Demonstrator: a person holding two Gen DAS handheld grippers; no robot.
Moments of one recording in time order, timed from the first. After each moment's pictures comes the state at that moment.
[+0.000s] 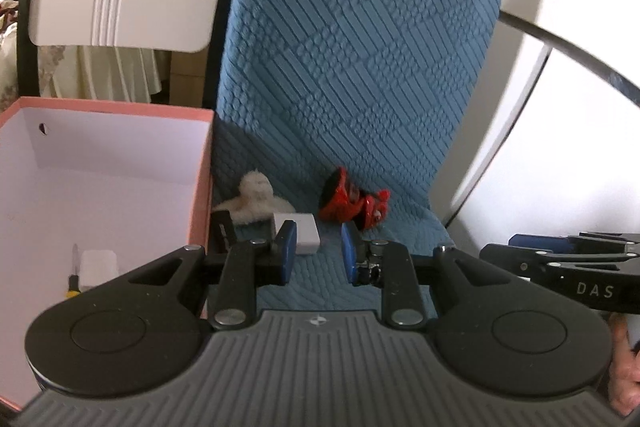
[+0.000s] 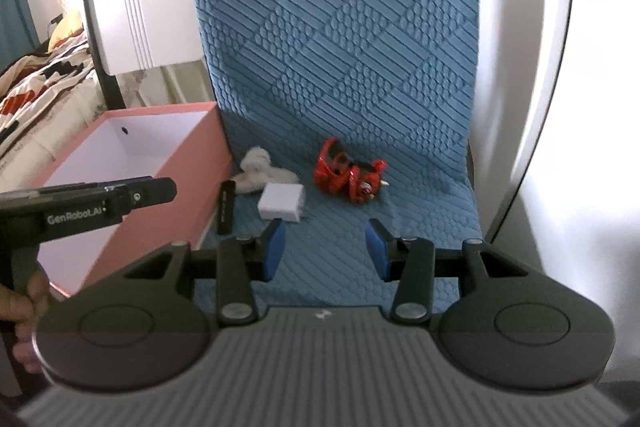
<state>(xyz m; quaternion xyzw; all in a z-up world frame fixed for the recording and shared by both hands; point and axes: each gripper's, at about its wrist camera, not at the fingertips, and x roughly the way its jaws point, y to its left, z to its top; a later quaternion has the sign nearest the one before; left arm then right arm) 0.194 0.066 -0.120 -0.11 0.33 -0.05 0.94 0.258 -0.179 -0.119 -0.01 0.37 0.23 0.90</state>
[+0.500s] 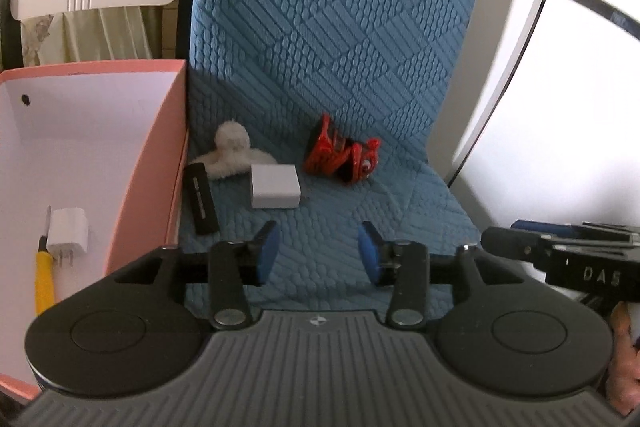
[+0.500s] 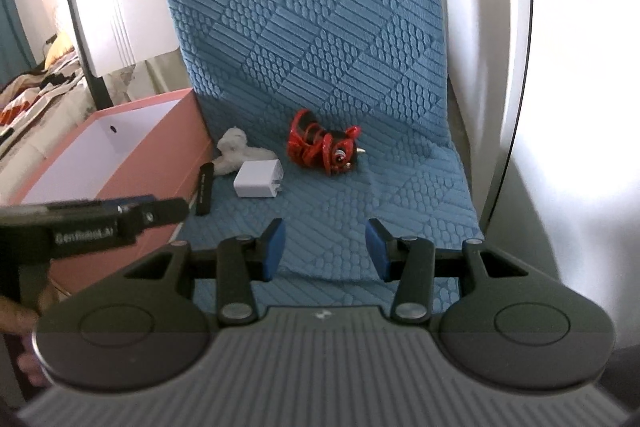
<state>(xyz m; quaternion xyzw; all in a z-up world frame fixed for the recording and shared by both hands) 0.196 0.026 -0.155 -0.09 0.36 -0.04 0.93 0.259 -0.216 -0.161 0.04 0.38 0.22 0.90</state>
